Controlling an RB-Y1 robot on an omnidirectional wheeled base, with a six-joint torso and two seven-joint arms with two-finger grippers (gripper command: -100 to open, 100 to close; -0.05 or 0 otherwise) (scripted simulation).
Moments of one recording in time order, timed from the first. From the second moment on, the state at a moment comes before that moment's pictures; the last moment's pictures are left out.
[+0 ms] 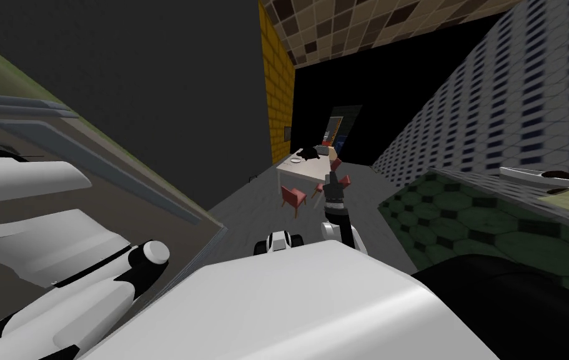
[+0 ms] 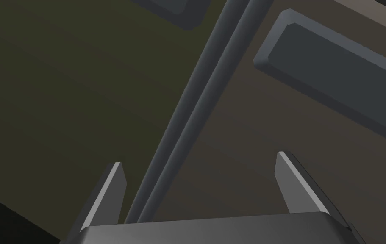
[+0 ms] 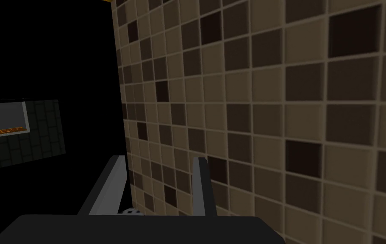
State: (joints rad) left arm -0.47 0.67 0.79 -1.84 -0.40 0.81 0.80; right arm 0.49 0.02 -0.06 -2.25 0.10 -0.49 0.02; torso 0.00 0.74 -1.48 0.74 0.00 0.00
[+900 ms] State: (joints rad) left arm -0.55 0.77 0.93 -1.71 -0.43 1.03 0.89; right arm 0.49 0.02 -0.06 -2.25 0.10 -0.49 0.02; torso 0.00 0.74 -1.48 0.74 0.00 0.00
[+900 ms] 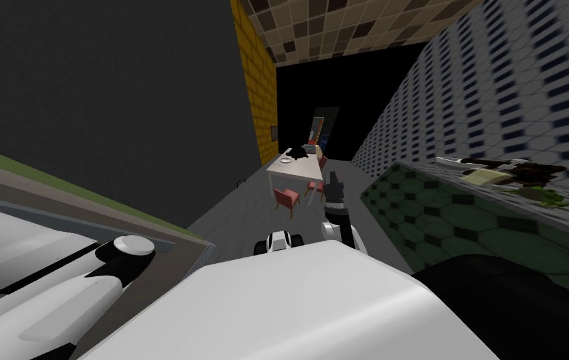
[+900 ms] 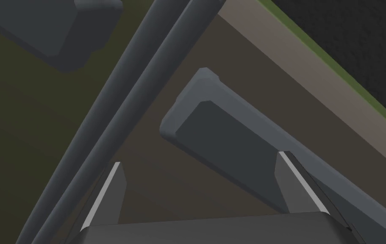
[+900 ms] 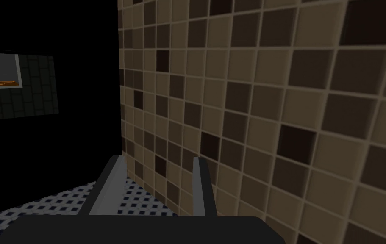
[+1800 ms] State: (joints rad) left arm -0.60 0.85 0.97 -1.66 -0.42 1.11 0.91; right arm 0.49 0.02 -0.06 -2.25 0.10 -0.49 0.02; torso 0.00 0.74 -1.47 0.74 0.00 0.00
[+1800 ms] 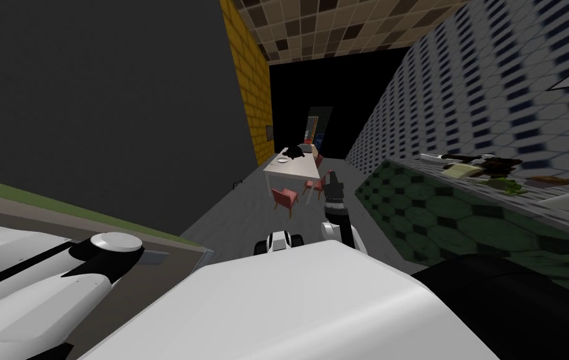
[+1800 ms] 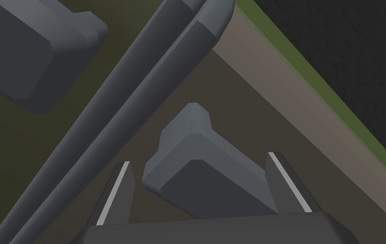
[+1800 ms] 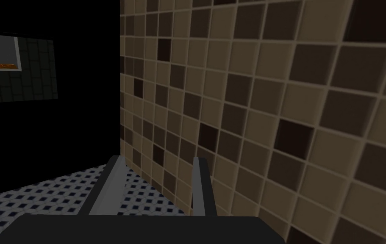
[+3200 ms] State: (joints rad) left arm -0.69 0.79 0.82 -1.61 -0.13 1.08 0.82; right arm 0.49 0.02 -0.06 -2.25 0.10 -0.49 0.02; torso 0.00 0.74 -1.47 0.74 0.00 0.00
